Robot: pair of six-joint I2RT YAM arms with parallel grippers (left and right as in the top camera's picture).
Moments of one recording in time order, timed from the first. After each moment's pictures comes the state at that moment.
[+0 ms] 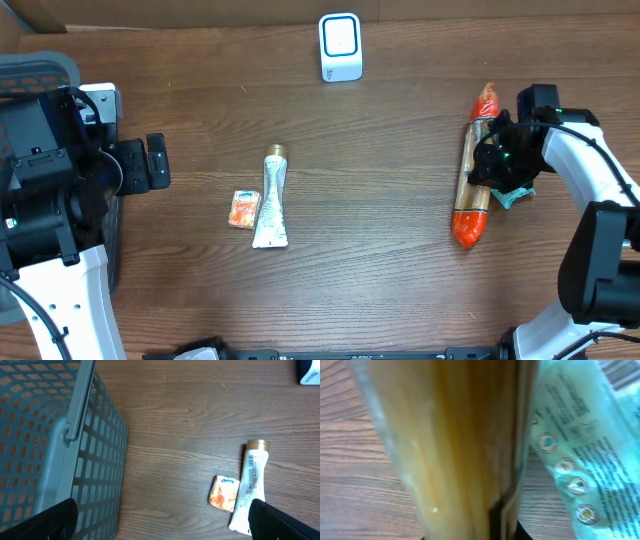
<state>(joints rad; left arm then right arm) 0.24 1.25 1.66 -1.29 -0.06 0.13 -0.08 1.83 1.27 -0.96 -0.29 0.05</state>
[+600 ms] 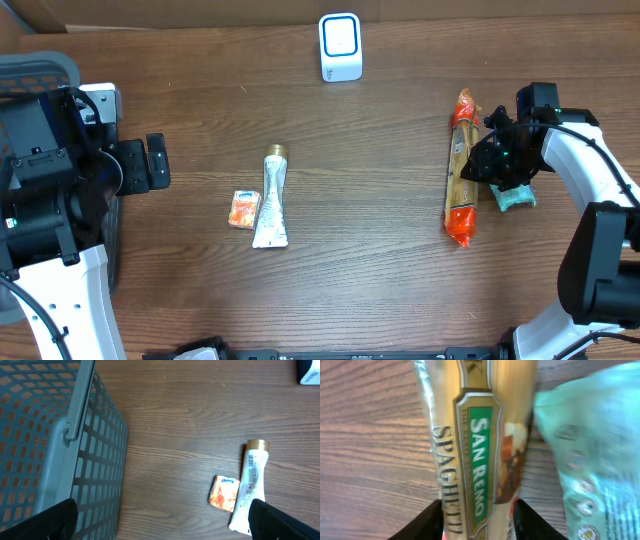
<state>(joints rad) 0.24 1.25 1.66 -1.29 -0.06 0.13 -0.08 1.83 1.27 -0.93 -0.30 0.02</state>
